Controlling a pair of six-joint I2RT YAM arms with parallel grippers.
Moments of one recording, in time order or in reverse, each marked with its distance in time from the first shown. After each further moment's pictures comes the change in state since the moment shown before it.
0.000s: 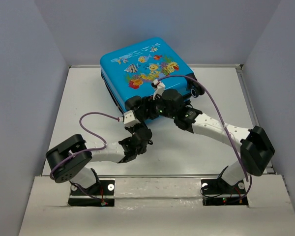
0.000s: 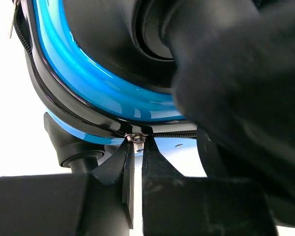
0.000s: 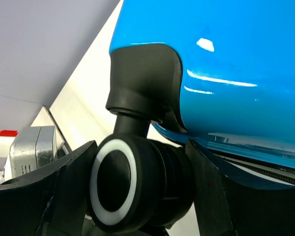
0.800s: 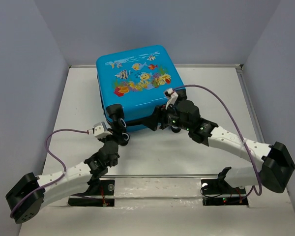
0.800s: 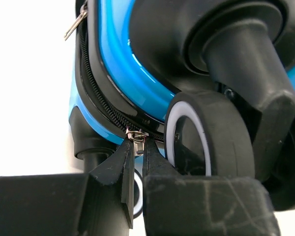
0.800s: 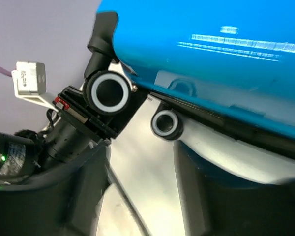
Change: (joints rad) left arm 0.117 -0.696 -0.417 -0.153 0.127 0.058; right arm -0.005 -0.294 -0.263 0.075 -0.008 0.059
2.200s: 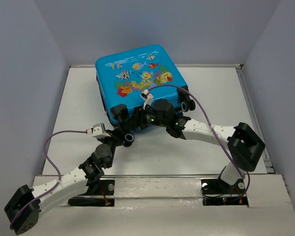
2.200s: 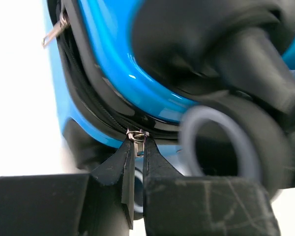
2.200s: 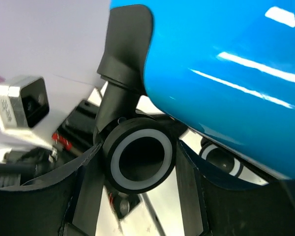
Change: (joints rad) left arm 0.087 -0.170 -0.082 0.028 0.214 0.121; right arm 0.118 0.434 0.252 0.116 -0.027 0.105
